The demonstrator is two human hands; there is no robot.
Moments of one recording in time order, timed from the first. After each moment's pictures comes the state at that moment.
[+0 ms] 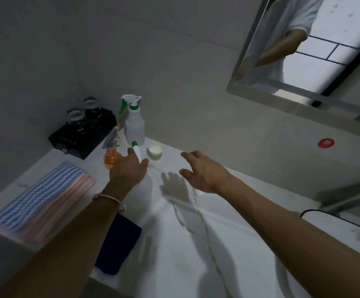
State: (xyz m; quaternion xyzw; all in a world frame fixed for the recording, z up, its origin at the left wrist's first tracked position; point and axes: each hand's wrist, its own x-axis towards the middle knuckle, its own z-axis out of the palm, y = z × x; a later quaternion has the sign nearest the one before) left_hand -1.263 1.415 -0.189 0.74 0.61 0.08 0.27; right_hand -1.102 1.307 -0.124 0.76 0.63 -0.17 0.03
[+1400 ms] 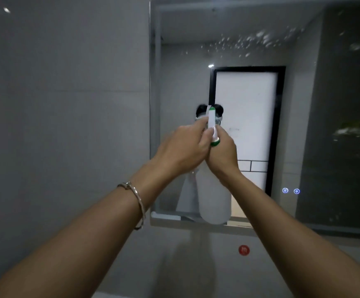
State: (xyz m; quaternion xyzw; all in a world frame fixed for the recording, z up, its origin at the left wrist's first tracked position) left_hand -1.048 1.223 0.230 0.88 0.13 0.45 0.03; right_hand -0.941 1.192 0.201 0.59 0.45 0.12 -0.66
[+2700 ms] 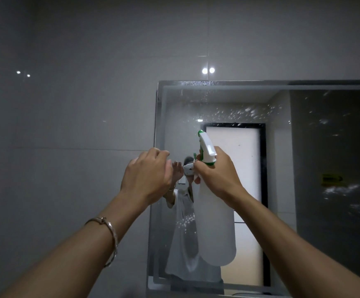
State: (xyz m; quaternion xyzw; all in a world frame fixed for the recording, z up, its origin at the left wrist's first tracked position) left_hand -1.104 1.290 0.283 0.82 0.23 0.52 -0.12; right_hand -0.979 1.183 0.290 0.58 0.53 0.15 -0.60
